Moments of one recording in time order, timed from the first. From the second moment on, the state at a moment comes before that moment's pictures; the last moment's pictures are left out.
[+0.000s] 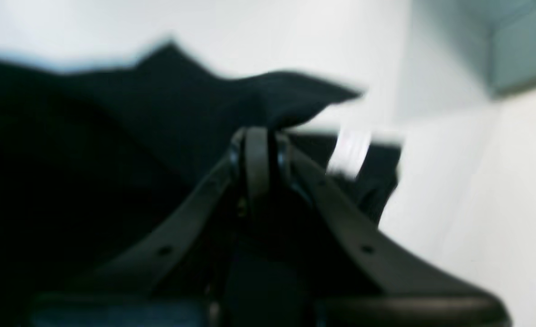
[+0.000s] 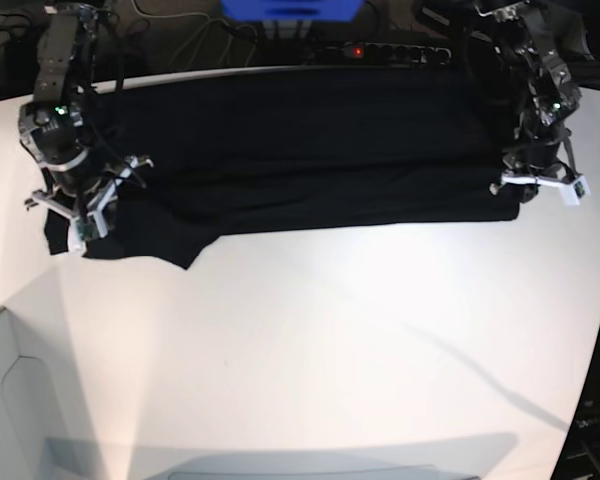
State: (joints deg) left arm 18.3 -10.8 -32.7 100.9 -32.8 0.7 40.5; right arm -17.9 10.9 15.9 116.6 4.8 25.6 -48.1
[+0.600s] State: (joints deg) left arm 20.2 -10.9 -35.2 106.5 -33.3 0.7 40.7; right arm -22.3 11.6 27.2 116.6 5.0 34.4 -47.4
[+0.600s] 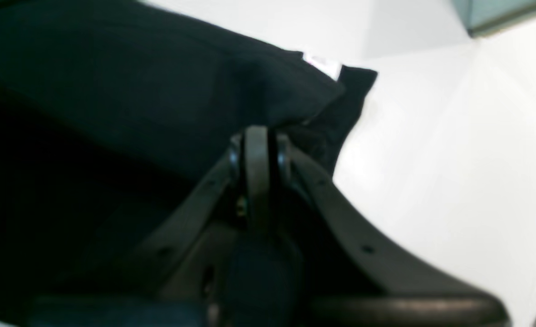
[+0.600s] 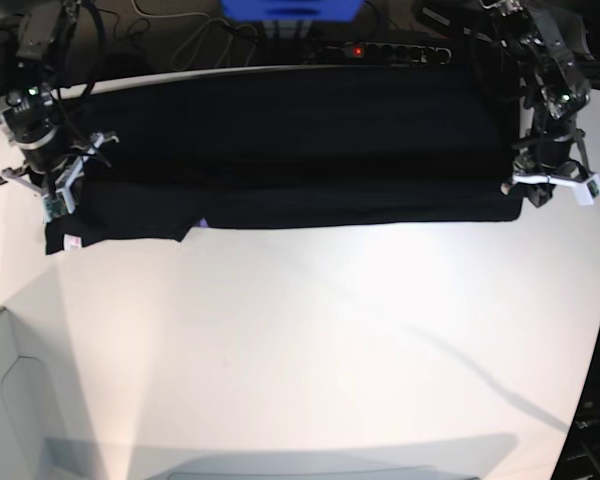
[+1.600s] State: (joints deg) left arm 25.3 -9.6 -35.2 104.8 -33.0 0.7 43.0; right arm -30.2 11.8 29.9 116.7 5.0 34.6 -46.7
